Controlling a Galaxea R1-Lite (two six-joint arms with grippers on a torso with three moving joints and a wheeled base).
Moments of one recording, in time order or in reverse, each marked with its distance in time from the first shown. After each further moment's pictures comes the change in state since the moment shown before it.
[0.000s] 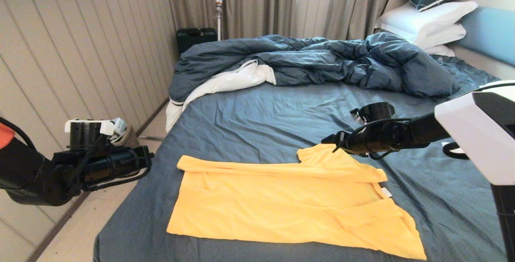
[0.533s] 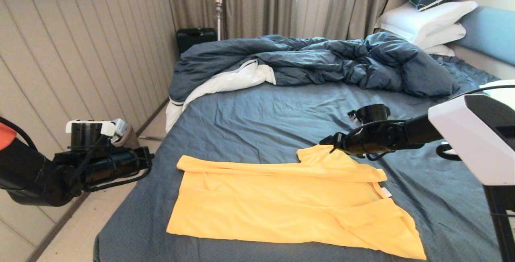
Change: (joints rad) left arm 0.000 0.003 0.003 0.000 0.000 -0.001; right arm 0.014 0.033 -0.032 0.008 -0.010 0.011
